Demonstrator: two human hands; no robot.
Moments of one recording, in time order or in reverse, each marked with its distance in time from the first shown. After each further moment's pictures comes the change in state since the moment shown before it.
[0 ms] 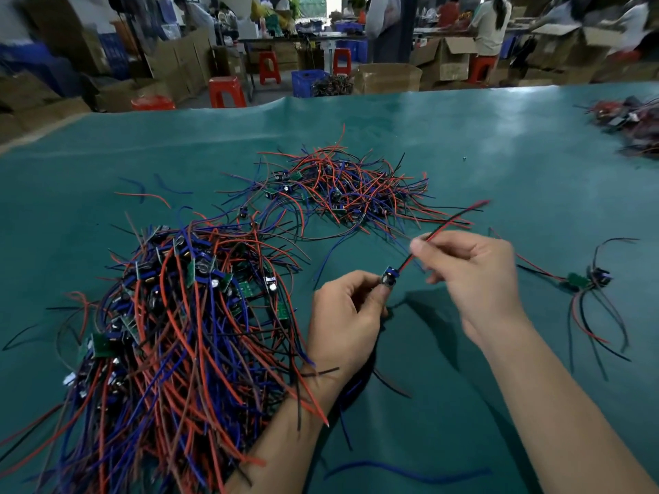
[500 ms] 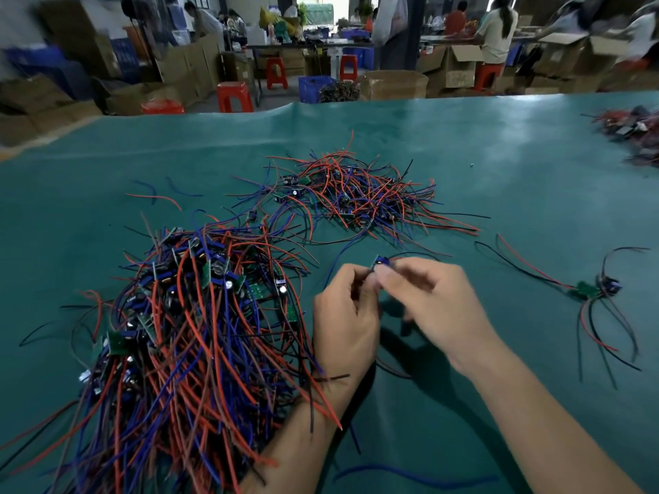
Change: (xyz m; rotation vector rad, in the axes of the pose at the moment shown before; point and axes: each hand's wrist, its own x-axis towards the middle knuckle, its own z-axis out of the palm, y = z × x) left_hand -0.002 0.002 -0.003 0.074 0.214 0.136; right_hand -0.027 0.006 0.025 -0.253 -0.252 0.015
